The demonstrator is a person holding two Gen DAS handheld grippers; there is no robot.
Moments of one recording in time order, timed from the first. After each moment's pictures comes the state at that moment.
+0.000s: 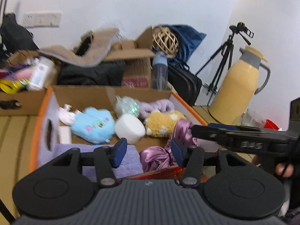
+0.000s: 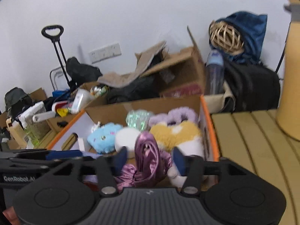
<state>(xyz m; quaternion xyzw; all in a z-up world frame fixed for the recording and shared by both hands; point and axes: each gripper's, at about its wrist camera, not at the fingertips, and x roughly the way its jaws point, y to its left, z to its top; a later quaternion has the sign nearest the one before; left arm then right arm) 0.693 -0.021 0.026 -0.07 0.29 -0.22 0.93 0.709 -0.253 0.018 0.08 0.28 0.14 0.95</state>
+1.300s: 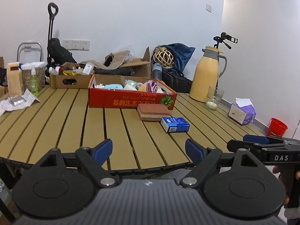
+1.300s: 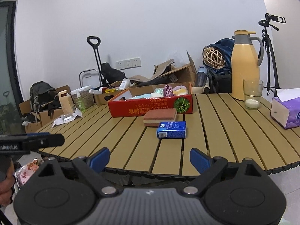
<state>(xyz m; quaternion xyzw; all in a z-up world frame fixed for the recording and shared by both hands) 0.317 -0.021 0.017 -0.05 0.22 -0.15 0.96 0.313 -0.287 0.007 0.06 0.21 0.15 0.96</state>
